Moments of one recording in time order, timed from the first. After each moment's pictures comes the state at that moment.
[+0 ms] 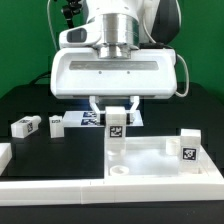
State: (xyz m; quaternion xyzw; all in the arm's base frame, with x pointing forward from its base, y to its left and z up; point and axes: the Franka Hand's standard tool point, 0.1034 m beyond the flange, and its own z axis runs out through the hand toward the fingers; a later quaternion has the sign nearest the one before) arm 0.603 0.004 0.100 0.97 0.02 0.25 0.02
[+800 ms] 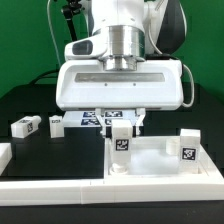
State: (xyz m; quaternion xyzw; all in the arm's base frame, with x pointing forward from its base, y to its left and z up) arm 0.616 0.008 0.084 0.97 0.02 0.25 0.02
